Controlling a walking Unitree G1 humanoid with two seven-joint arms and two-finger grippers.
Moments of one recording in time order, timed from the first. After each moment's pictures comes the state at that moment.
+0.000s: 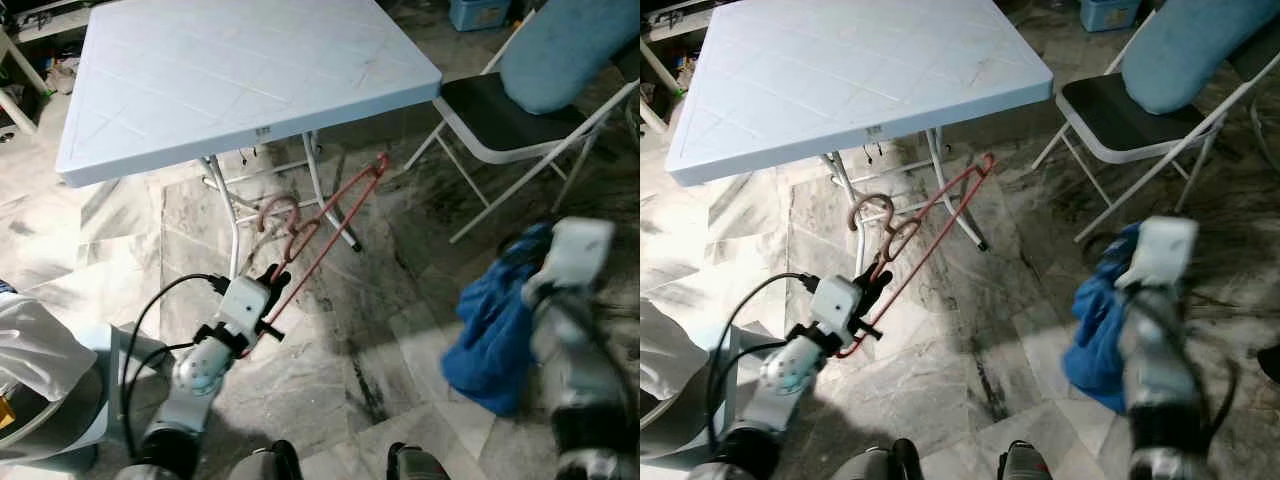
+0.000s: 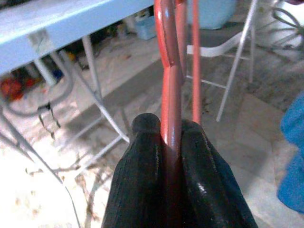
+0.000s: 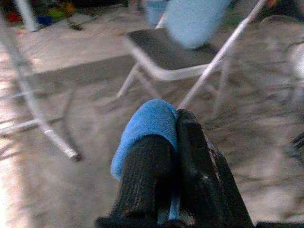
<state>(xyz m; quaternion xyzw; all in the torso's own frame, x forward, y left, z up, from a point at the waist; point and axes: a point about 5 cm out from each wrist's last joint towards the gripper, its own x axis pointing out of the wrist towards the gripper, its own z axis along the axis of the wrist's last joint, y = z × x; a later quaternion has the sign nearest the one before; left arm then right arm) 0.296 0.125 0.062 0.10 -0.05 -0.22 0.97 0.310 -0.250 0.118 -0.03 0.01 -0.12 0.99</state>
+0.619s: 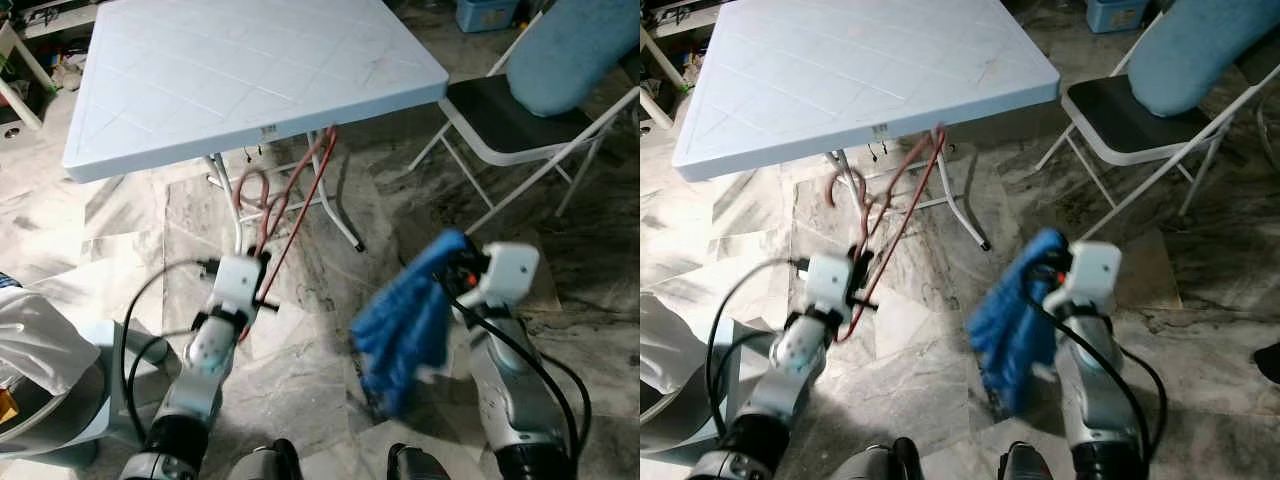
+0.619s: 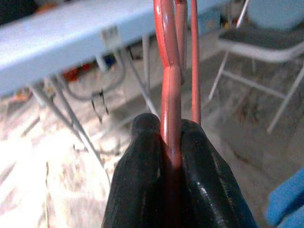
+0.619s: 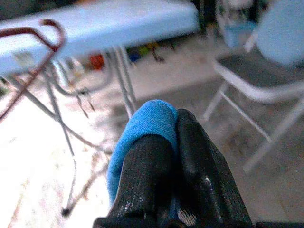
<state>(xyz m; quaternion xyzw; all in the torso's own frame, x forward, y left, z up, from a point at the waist) 0.317 0.127 0.088 0.10 -0.06 -0.12 0.99 0.301 -0.170 0.127 0.05 -0.08 0.03 1.00</state>
